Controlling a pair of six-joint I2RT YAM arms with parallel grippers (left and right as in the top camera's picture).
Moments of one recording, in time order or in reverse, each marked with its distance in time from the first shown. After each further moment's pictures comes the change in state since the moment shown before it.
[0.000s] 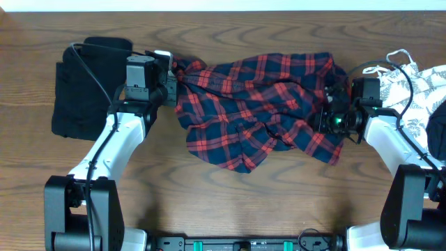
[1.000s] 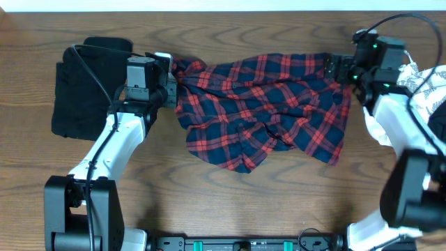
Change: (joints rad) left arm 0.000 0.000 0.000 -0.030 0.000 0.000; right arm -0.042 0.175 0.238 0.514 0.258 -0.100
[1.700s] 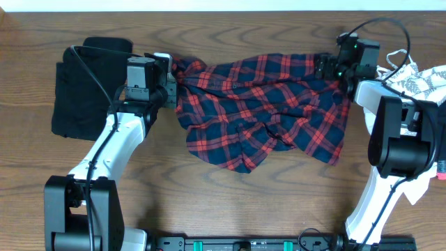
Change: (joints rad) left arm 0.000 0.000 0.000 -0.006 0.000 -0.029; right arm 0.000 0.373 0.164 0.172 -0.052 0.015
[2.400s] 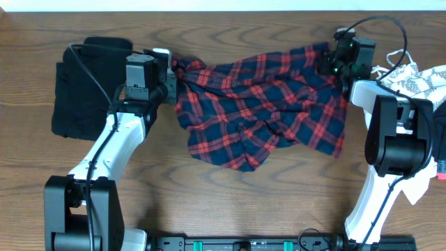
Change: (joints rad) left arm 0.000 0.000 0.000 0.084 0.000 0.000; right arm 0.026 0.009 0.007 0.167 0.024 0.071
